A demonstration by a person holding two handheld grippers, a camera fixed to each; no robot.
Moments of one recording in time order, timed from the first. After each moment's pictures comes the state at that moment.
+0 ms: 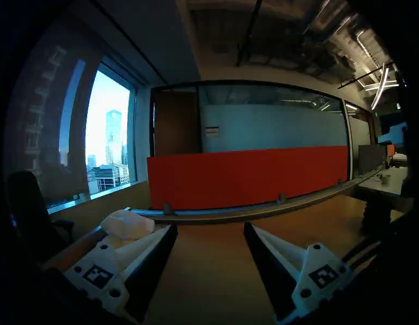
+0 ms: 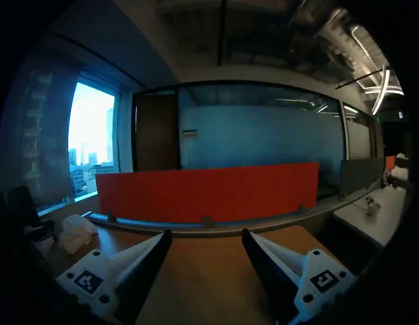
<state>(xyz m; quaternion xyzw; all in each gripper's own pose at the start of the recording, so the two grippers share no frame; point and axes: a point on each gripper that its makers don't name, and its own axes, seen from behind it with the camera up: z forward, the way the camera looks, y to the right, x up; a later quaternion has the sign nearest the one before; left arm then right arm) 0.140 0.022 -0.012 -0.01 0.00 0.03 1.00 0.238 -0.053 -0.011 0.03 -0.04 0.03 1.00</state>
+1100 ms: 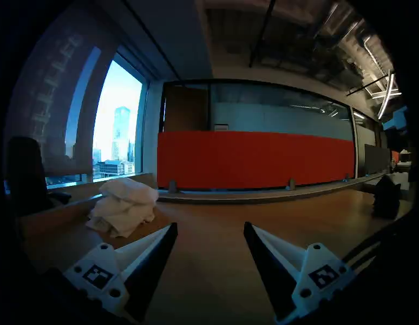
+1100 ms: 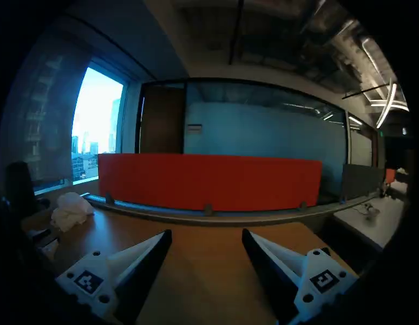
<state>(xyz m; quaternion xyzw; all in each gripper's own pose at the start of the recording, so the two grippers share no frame) 0.011 -0.004 -0.004 0.01 0.01 -0.01 1.00 0.165 -0.079 -0.015 0.03 -0.04 -0.02 1.00</state>
